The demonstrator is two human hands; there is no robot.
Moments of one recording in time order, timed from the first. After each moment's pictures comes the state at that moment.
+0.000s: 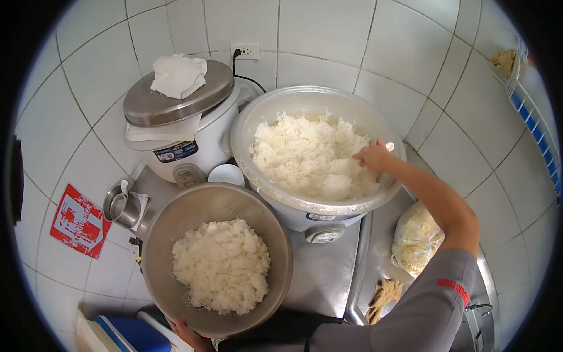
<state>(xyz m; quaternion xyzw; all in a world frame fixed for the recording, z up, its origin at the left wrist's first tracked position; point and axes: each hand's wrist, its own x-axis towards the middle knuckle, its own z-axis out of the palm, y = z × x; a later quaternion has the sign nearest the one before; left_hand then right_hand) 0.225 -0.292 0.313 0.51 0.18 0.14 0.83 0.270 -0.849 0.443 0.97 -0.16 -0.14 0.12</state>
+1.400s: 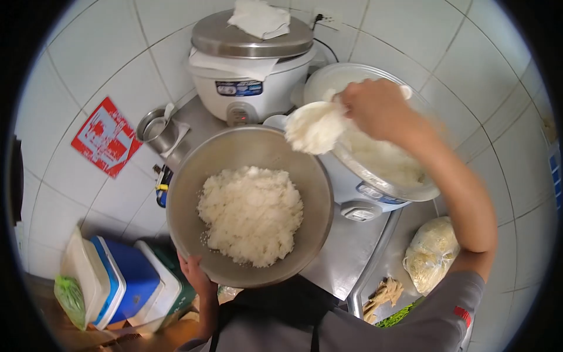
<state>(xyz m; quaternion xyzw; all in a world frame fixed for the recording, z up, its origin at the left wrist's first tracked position) 0.220 -0.289 0.310 0.48 0.18 0.13 0.85 0.328 -0.635 0.560 0.98 0.11 0.08 0.13</state>
